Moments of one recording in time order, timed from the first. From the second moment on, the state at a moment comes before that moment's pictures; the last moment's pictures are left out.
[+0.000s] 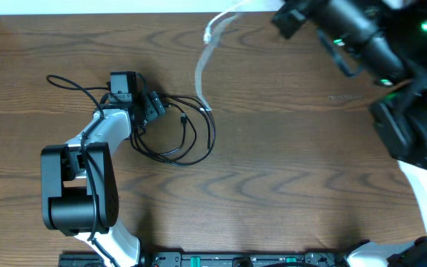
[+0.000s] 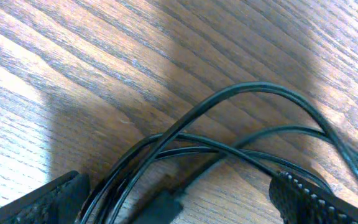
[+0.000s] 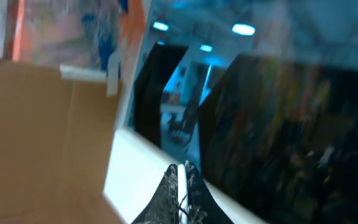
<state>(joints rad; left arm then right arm) 0.03 1.85 1.02 -0.27 0.00 -0.46 0.52 1.53 2.20 -0.32 -0.32 -0.12</state>
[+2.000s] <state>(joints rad) 0.03 1.85 1.02 -0.27 0.00 -0.46 -0.04 1.80 2.25 -0.79 0.25 0.08</state>
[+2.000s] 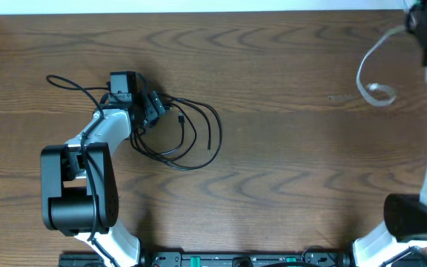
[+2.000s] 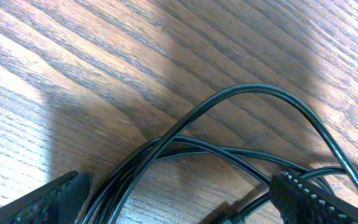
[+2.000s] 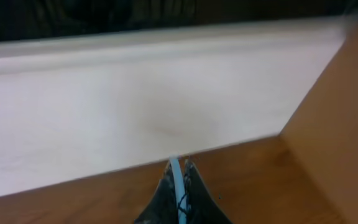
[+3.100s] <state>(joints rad) 0.03 1.85 1.02 -0.27 0.00 -0.46 -0.25 2.29 2.25 -1.30 -0.07 0.15</state>
